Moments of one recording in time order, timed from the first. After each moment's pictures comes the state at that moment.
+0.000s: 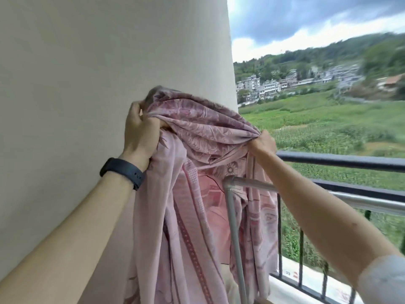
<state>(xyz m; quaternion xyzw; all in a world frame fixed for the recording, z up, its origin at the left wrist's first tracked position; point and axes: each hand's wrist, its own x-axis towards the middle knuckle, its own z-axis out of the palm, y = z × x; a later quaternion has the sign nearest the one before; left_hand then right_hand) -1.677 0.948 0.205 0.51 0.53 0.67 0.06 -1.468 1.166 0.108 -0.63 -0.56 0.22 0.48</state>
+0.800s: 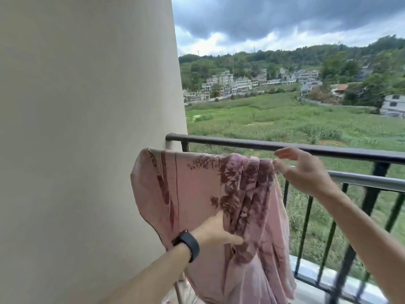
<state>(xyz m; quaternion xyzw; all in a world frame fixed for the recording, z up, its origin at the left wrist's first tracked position) -1.315 0.851 -0.055 0.70 0.62 0.08 0.34 -1.074 0.864 0.061 -0.56 -0.71 0.13 0.40</state>
